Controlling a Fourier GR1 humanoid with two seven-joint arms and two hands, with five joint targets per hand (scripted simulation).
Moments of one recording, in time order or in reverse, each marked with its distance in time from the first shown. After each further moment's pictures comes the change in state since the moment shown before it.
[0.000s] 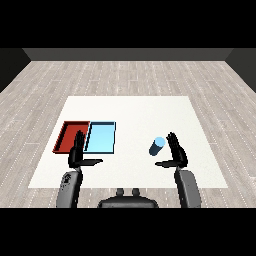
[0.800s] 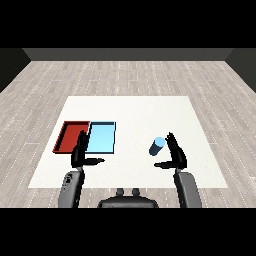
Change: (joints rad) left arm -0.004 -0.012 -0.032 -0.012 -0.008 0.024 0.076; right arm 0.040 0.007 0.045 -0.089 0.012 -0.053 0.100
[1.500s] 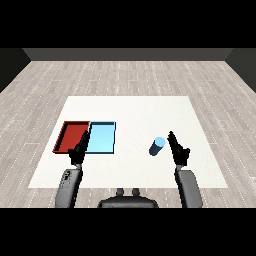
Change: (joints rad) left arm -0.039 0.069 -0.034 0.014 -0.034 0.011 0.281; right arm -0.034 -0.025 0.020 -0.038 0.104 -0.153 0.268
